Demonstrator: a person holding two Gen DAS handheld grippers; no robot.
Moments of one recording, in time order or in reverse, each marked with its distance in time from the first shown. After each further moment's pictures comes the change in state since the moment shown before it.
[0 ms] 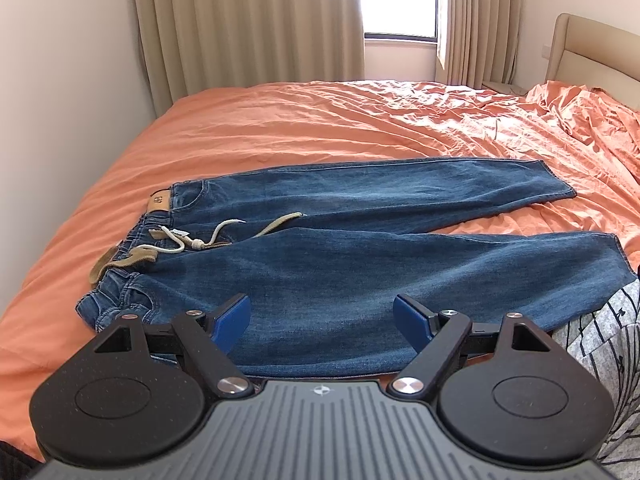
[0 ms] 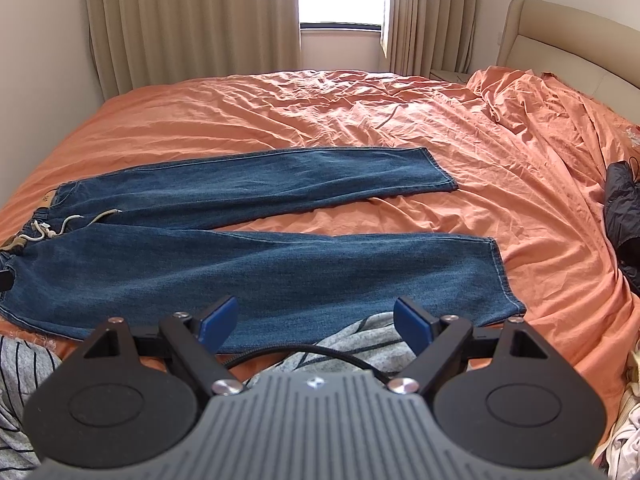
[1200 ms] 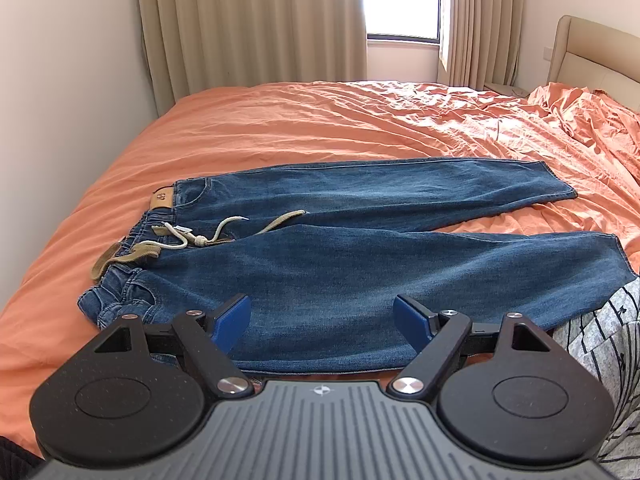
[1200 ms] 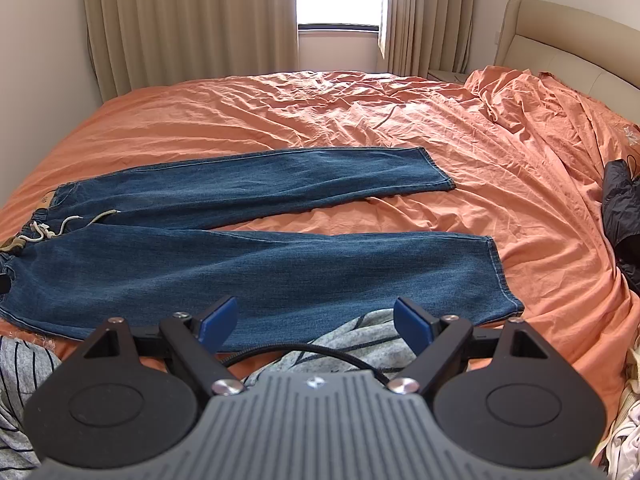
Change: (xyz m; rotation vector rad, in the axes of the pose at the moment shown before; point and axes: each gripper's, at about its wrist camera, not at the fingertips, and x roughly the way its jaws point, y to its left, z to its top) left arm -0.001 0.001 -0.003 -0.002 0.000 0.002; right arm -0.002 0.001 0.000 0.001 0.001 -0.004
